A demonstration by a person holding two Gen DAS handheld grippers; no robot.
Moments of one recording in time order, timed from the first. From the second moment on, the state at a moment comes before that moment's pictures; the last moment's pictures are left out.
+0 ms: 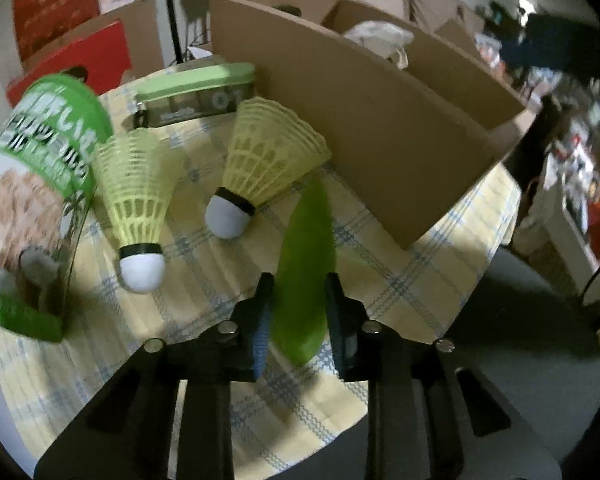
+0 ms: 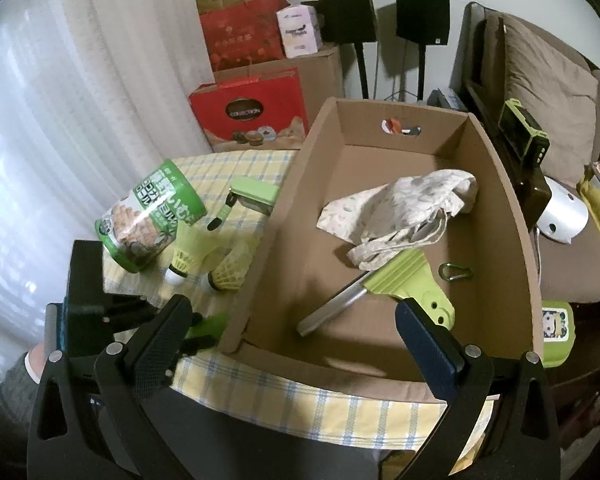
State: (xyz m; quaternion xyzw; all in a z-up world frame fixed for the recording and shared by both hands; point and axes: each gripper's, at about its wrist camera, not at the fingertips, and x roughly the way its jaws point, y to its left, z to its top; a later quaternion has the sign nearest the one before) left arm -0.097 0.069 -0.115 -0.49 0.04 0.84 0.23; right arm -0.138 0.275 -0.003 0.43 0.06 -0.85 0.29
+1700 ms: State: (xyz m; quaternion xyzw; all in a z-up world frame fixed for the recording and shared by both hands) left arm -0.071 0.008 -0.018 -0.44 -0.09 0.88 0.14; right arm -0.209 0.162 0.010 0.42 0.21 -0.81 0.35
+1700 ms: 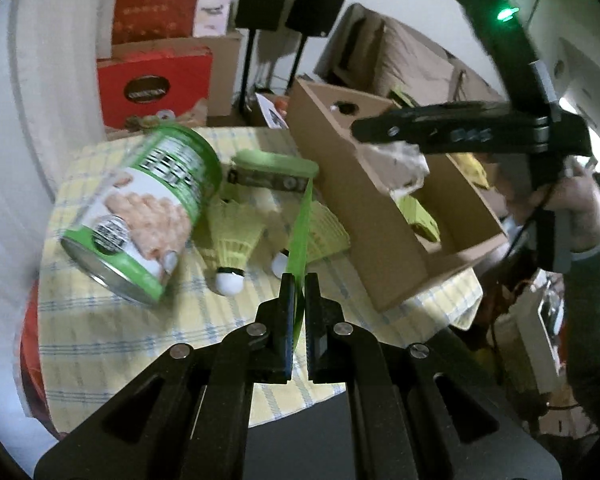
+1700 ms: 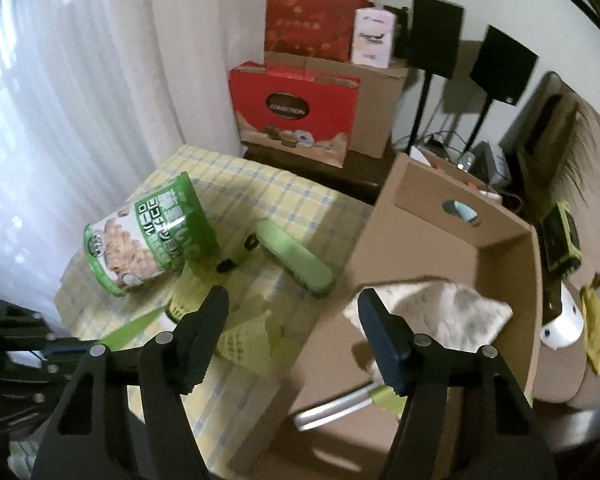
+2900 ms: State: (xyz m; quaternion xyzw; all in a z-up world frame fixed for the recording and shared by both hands) left arm -0.094 -0.049 -0.013 -0.42 -0.16 0.89 0.08; right arm -0.283 0.053 -0.113 0.50 0.42 -0.67 0.36
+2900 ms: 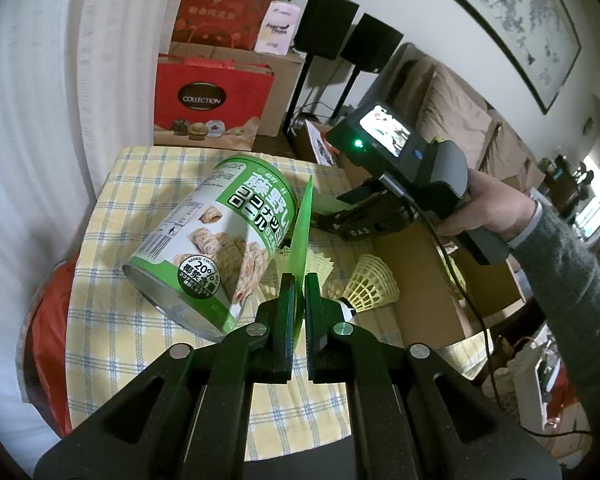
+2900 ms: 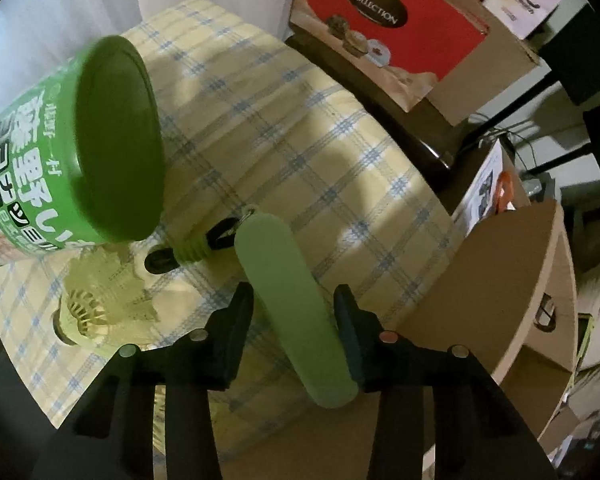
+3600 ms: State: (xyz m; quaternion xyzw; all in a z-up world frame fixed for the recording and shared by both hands) left arm -0.109 -0.006 0.008 -0.40 -0.14 0.90 0.11; right arm -0.290 0.092 -0.021 0.48 0.28 -0.75 0.37
